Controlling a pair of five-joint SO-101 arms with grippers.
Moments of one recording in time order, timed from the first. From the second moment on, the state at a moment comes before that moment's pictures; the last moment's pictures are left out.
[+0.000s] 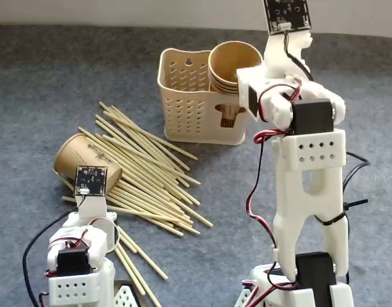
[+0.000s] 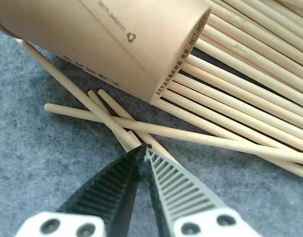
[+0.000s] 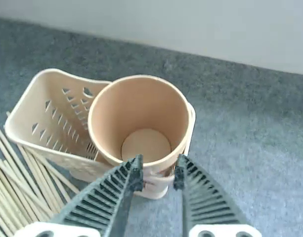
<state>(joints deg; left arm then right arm) -11.8 -104.1 96.0 74.9 -0.6 -12.9 -13.7 -15.8 75.6 6.7</state>
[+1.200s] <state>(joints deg) -11.8 -104.1 96.0 74.9 -0.6 -13.1 -68.9 49.5 68.7 6.5</state>
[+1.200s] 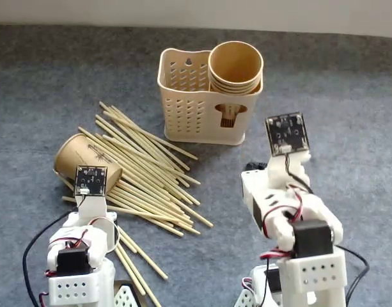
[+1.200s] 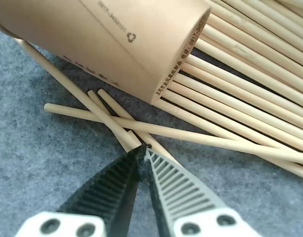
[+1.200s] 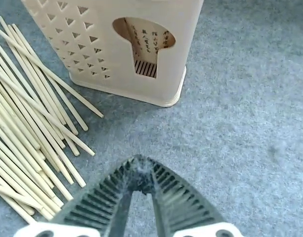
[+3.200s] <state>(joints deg) -11.8 -104.1 96.0 74.9 -0.6 -13.1 -104.6 95.7 64.6 6.4</state>
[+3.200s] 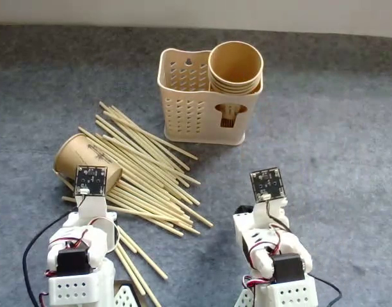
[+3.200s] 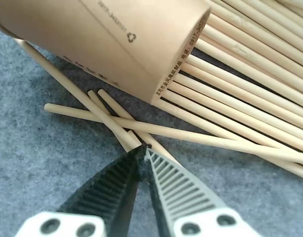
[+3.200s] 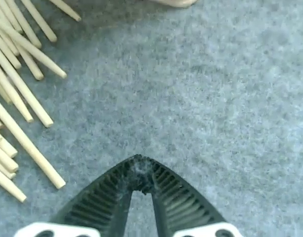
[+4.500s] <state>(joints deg) -11.8 -104.1 96.0 74.9 -0.6 -13.1 -104.6 95.7 71.2 6.4</state>
